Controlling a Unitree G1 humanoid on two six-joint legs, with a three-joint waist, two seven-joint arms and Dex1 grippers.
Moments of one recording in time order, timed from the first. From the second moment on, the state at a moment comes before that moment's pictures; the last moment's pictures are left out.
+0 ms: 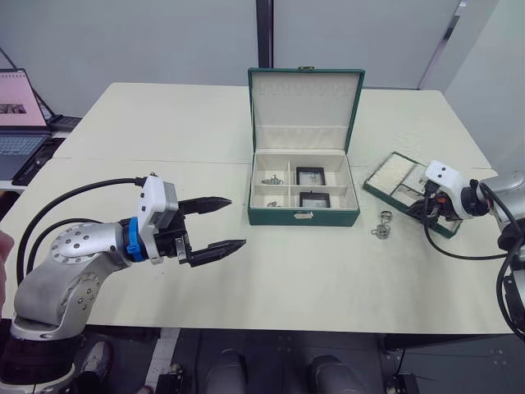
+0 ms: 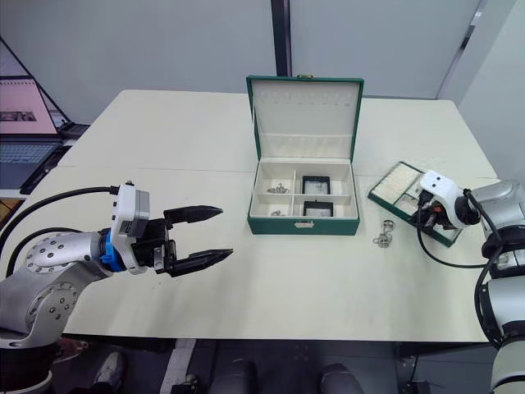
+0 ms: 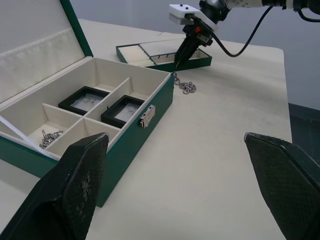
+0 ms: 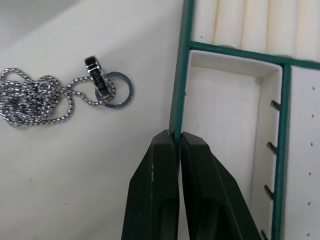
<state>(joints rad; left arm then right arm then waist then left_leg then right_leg) -0.20 0.79 0.19 -0.40 -0.69 0.52 -1.04 -0.98 -0.85 0.25 1.02 -0.11 0.16 1.23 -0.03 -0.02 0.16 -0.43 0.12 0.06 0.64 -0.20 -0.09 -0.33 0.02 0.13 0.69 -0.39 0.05</state>
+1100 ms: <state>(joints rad) -0.17 0.81 0.31 -0.32 -0.75 0.54 -1.06 -0.81 -1.10 0.21 0.04 0.02 0.58 1.49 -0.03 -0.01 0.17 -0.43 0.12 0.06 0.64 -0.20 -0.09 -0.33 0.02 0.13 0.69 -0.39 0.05</state>
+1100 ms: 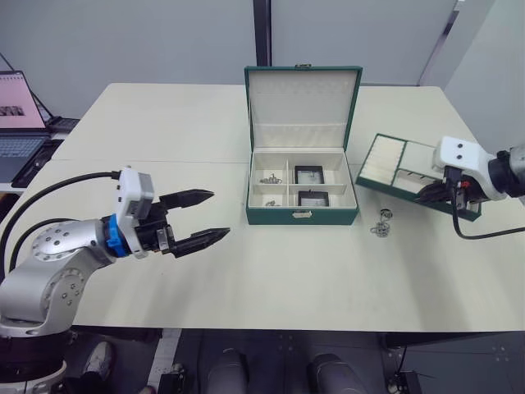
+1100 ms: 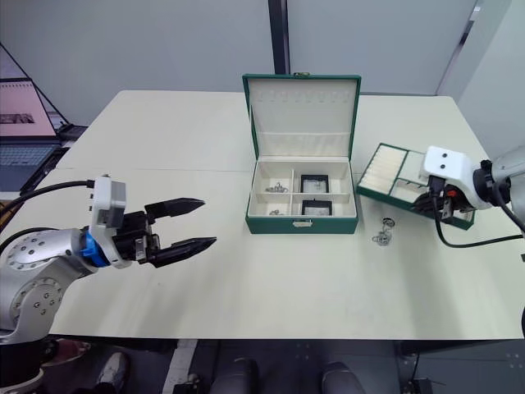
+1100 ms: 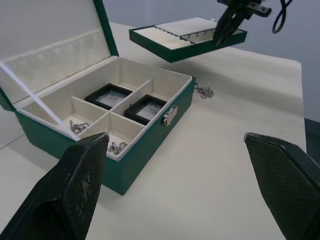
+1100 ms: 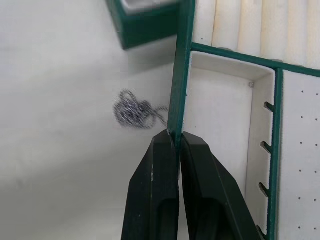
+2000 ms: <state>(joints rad) -0.07 0.83 0.40 -0.36 -0.75 0.53 -1.06 -1.05 -0.64 0.47 0.27 -0.10 0.36 1.37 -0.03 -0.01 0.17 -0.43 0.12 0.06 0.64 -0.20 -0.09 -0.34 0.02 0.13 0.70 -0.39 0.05</state>
